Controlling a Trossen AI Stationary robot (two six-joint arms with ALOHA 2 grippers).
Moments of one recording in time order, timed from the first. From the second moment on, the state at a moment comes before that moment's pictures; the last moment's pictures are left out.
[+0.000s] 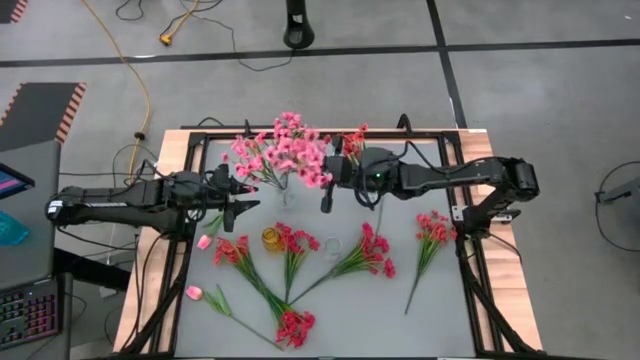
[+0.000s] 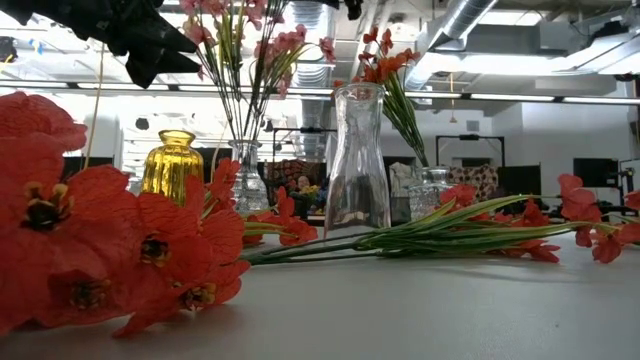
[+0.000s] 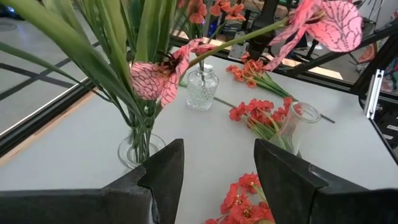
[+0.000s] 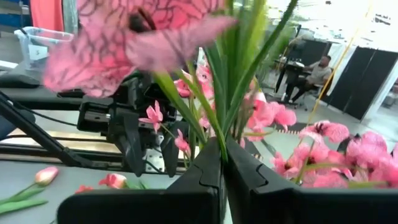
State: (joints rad) left arm 0.07 0.58 0.53 -0.26 -0.14 -0.23; right arm -0.05 1.58 1.25 0.35 0.13 -0.22
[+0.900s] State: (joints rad) left arm 0.07 0.58 0.53 -0.26 -0.14 -0.23; right arm -0.03 1.59 1.25 0.26 0.13 -0.16
